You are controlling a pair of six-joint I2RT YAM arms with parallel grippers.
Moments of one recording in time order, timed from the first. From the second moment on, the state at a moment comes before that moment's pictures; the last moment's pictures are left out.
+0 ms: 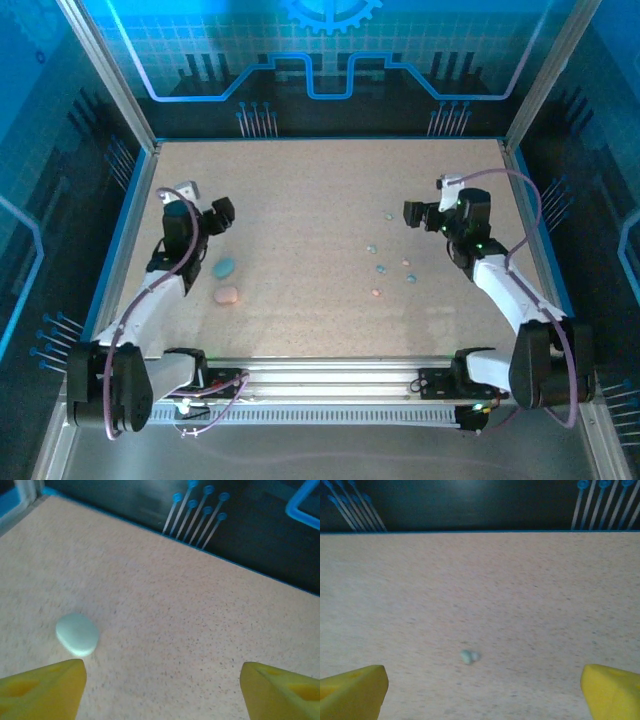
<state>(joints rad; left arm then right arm) 0.00 1.11 0.66 -0.01 -0.08 -0.45 0.08 1.22 0.75 0.00 -0.17 0.10</state>
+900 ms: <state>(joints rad) 0.00 1.45 0.80 -0.55 0.00 -0.44 0.17 1.29 0.96 -0.51 -0.34 0.23</state>
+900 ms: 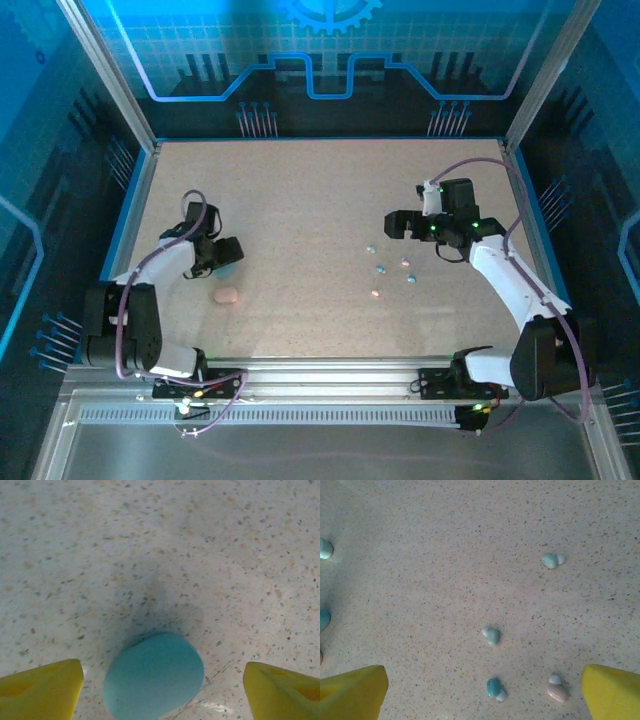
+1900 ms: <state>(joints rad) -0.07 1.59 0.90 -0.65 -0.01 -0.35 0.17 1.34 0.96 -0.55 -0.37 0.23</state>
